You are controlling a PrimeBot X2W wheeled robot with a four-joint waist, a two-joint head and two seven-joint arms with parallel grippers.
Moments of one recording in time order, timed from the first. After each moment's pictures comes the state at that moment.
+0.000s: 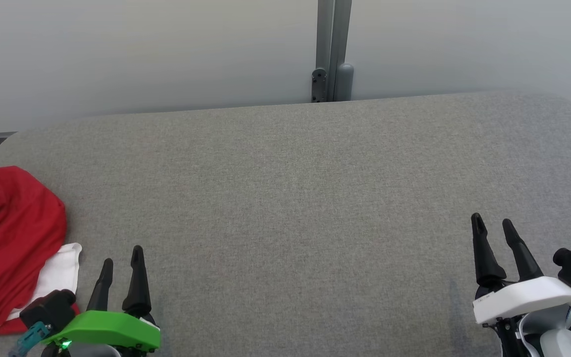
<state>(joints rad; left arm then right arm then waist) -0.03 0.08 -0.04 0.26 -0.66 -0.08 -0.12 -0.01 -0.09 -0.04 0.12 0.52 0.13 -0.13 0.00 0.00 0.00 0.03</state>
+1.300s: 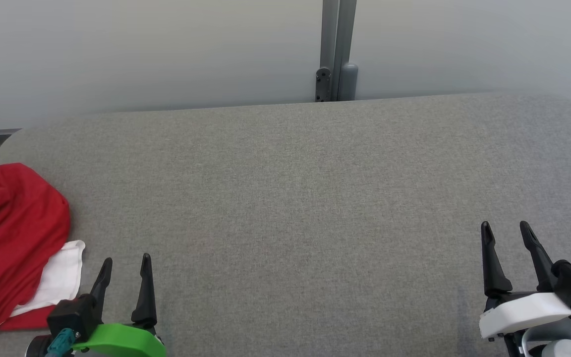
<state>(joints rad) 0.00 0.08 -0.01 0.27 -0.27 -0.12 -0.22 0.04 -0.08 -0.09 0.10 0.20 0.13 -0.22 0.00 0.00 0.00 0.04</state>
